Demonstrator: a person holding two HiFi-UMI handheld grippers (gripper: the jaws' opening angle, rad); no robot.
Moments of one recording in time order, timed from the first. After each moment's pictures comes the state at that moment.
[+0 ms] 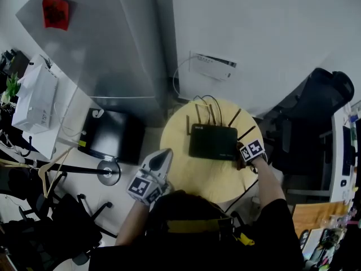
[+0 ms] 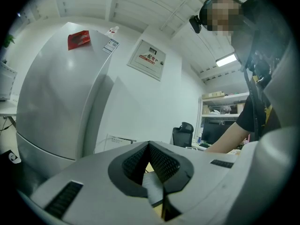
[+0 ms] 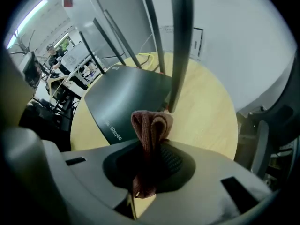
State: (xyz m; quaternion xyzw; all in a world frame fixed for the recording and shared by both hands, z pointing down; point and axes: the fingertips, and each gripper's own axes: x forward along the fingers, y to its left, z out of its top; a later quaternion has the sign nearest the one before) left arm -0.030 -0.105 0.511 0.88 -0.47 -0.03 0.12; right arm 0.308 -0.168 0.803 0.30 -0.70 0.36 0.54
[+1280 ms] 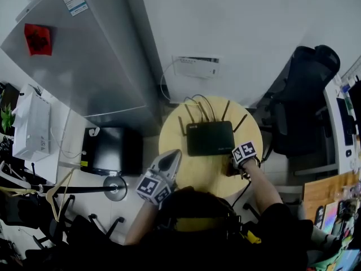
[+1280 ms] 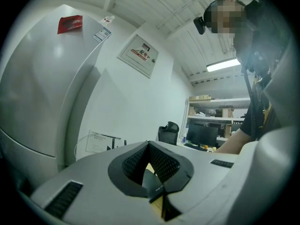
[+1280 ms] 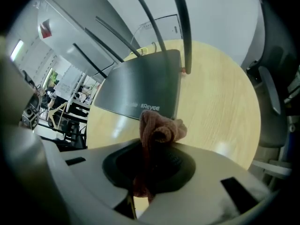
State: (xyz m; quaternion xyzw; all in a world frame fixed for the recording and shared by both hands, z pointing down) left arm 0.011 -0.103 0.514 0.92 -0.38 -0.03 0.14; right arm 0.263 -0.094 0.809 0.35 -0.65 0.51 0.44
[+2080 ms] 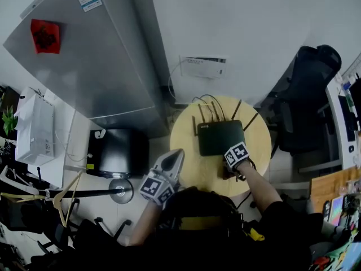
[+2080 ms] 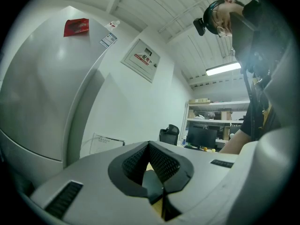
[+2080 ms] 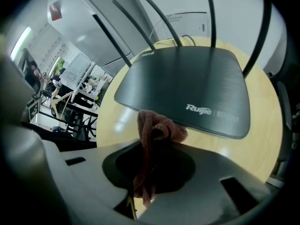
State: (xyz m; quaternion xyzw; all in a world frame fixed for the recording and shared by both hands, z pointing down) left arm -0.038 -0.106 0.508 0.92 -0.37 -0.05 0.13; right arm 0.166 -0.083 0.809 0.31 -0.67 0.48 0.48
